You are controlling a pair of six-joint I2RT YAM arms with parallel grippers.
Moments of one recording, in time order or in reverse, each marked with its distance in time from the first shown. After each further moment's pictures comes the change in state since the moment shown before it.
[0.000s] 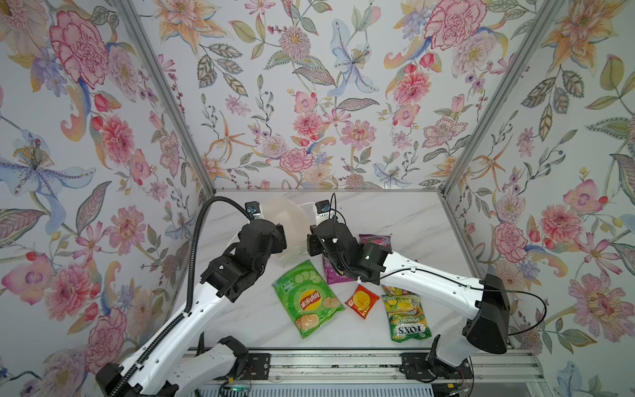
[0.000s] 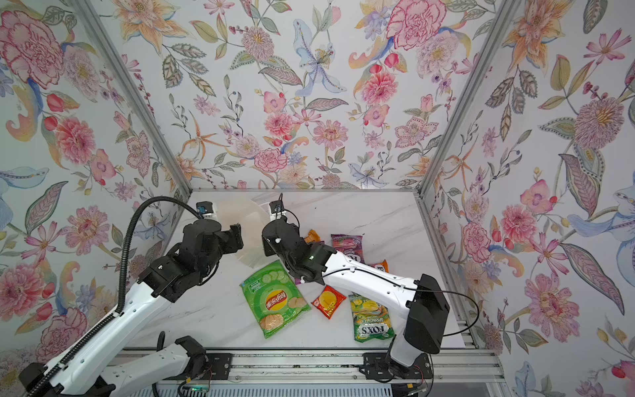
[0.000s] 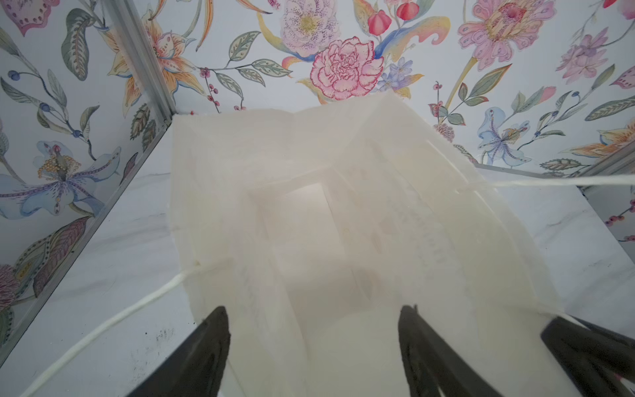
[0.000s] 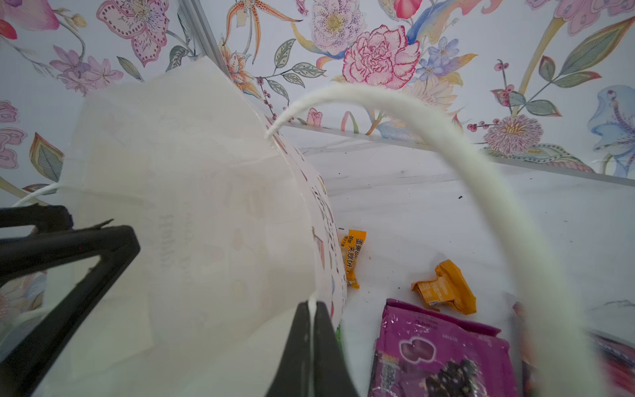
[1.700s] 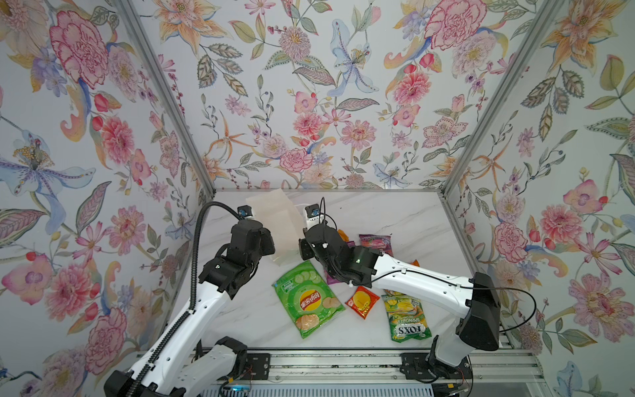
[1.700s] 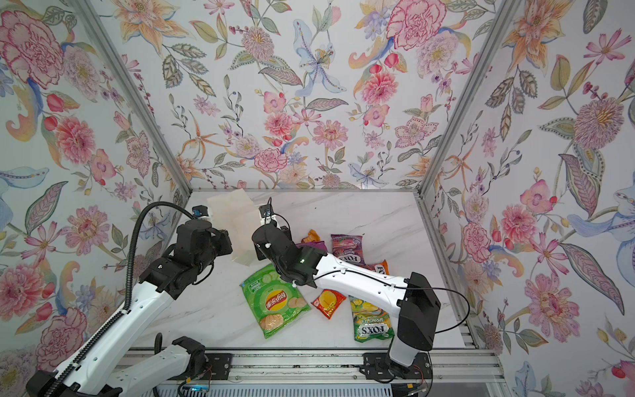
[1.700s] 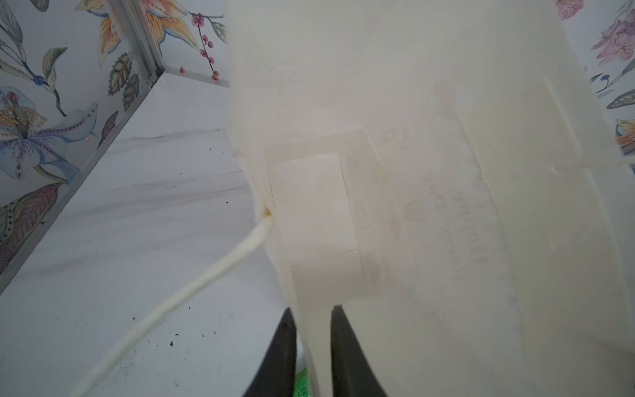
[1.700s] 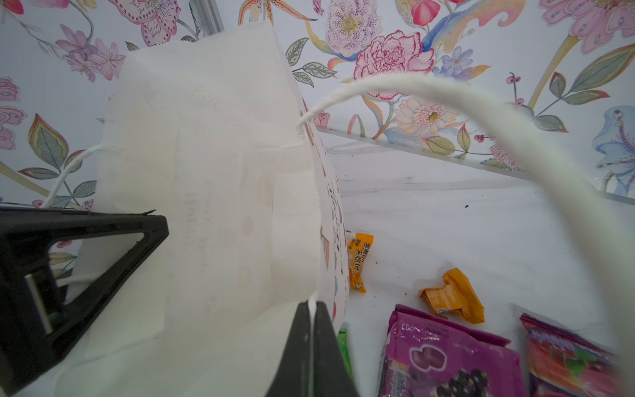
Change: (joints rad) left arm 0.178 -0.003 -0.099 0.069 0.210 0.035; right arm 0.046 0.058 0.051 0.010 0.040 -0.037
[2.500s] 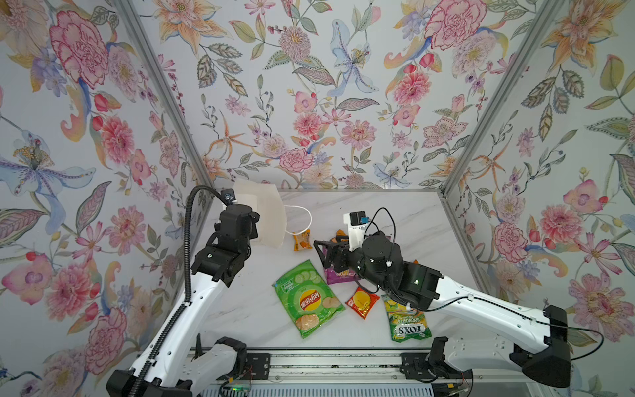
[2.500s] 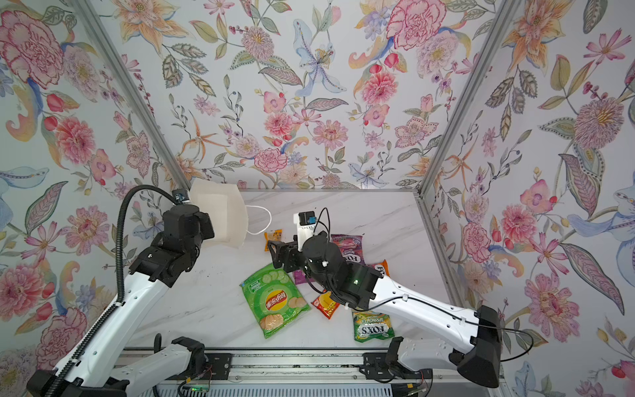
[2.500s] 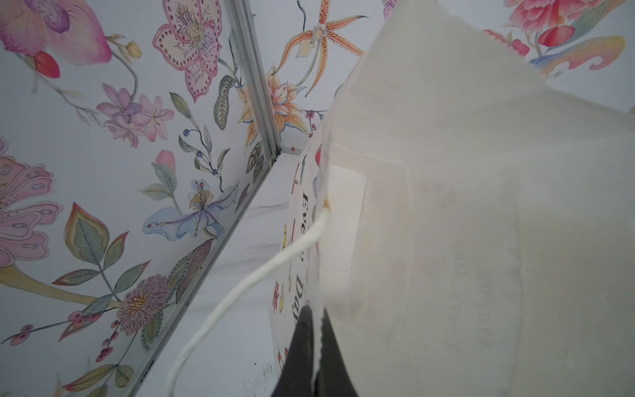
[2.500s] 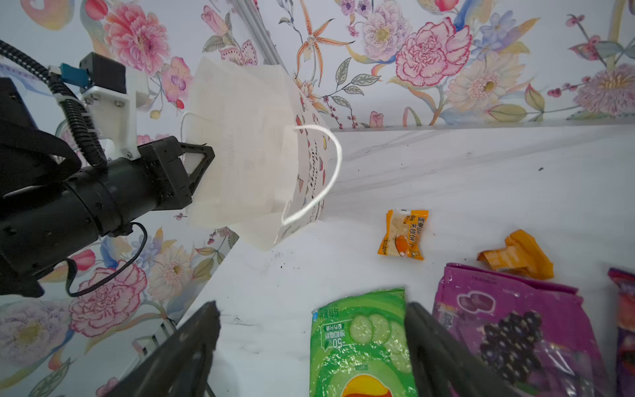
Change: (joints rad) left arm 0.095 0.071 0.160 -0.008 -0.305 0.199; right arm -0.025 -0.484 -0.413 0.096 -0.239 0.258
